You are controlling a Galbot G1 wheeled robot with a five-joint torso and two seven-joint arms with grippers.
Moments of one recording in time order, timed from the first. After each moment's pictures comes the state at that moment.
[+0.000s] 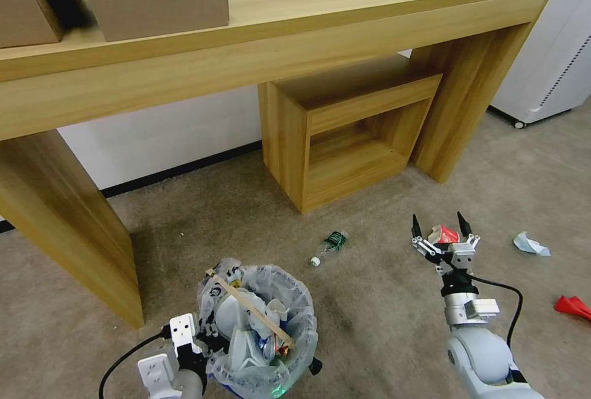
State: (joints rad) left arm 1.81 -1.18 -0.28 -2.37 -0.63 0.37 -0.68; right arm -1.39 1.18 0.54 1.74 0.23 0.45 0.10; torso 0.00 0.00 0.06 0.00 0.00
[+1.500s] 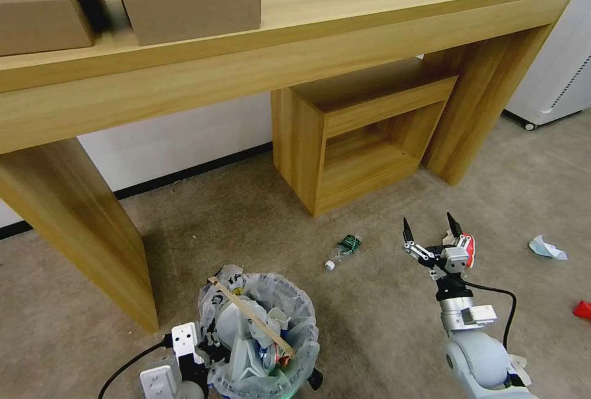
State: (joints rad) left arm 1.85 -1.20 -0.26 -2.38 -0.56 0.37 -0.66; right arm -1.40 1.18 0.52 1.73 0.23 0.50 0.04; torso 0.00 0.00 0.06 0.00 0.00
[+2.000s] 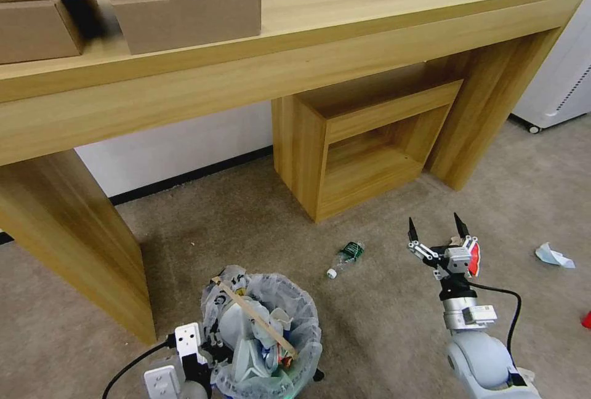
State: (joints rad) left arm 1.84 -1.20 -0.25 -2.37 -0.56 0.37 -0.66; right arm -1.40 1.14 0.50 1.74 0.15 0.45 0.18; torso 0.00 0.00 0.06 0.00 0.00
